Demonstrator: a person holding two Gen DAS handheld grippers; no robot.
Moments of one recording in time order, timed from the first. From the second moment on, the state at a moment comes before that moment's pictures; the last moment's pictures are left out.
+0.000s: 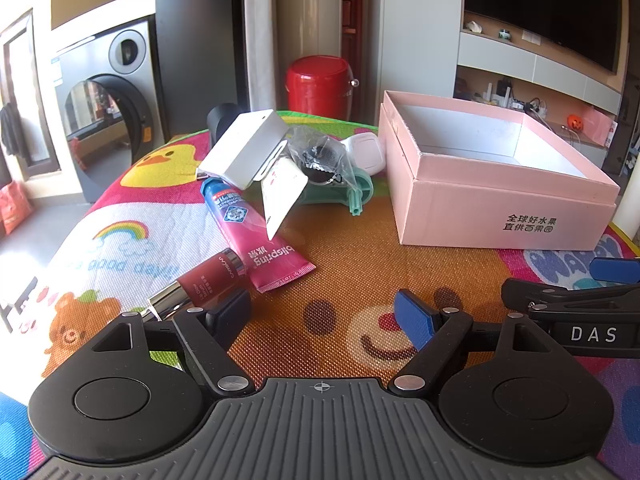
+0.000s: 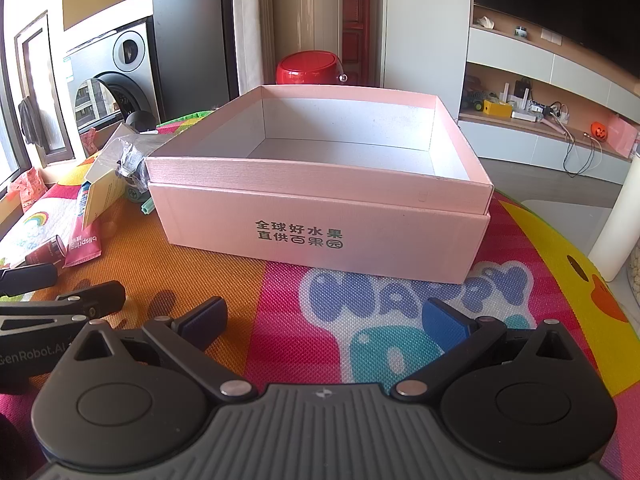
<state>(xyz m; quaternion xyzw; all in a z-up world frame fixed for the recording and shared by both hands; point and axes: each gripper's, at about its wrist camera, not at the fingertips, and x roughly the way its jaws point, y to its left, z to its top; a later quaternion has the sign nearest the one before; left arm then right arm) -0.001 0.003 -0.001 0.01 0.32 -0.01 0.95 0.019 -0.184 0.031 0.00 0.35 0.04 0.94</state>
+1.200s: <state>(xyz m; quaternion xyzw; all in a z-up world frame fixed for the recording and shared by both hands) 0.000 0.001 0.000 0.01 0.32 -0.01 0.95 0.019 -0.185 0.031 0.00 0.35 0.04 0.94</state>
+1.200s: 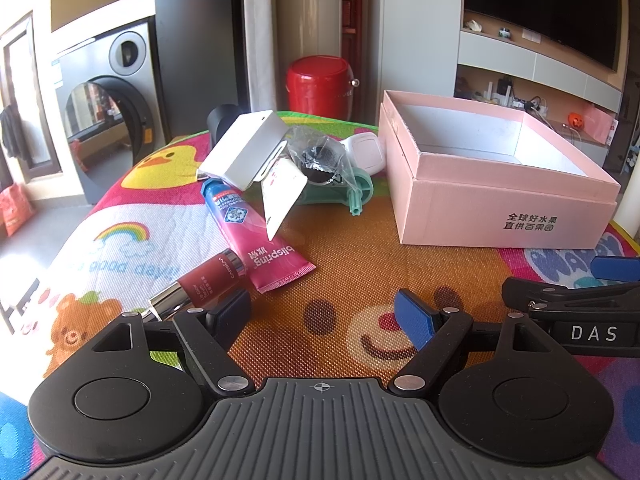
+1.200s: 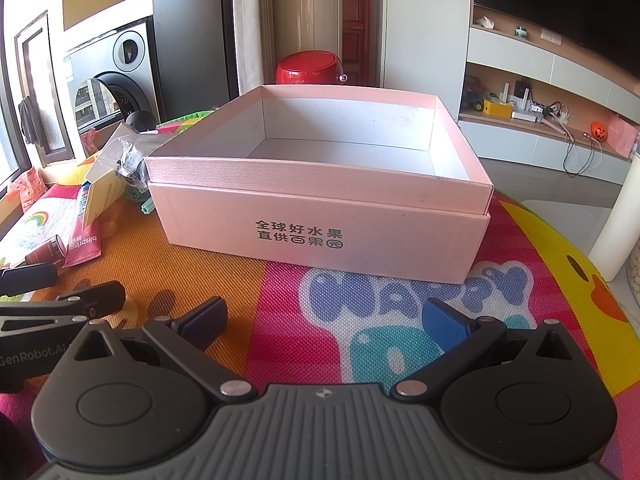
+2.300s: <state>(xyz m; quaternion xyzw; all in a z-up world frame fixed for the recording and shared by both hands) 0.004 0.070 0.052 0.03 0.32 -0.14 0.94 0.020 -0.184 0.042 -0.02 0.40 0.06 0.92</state>
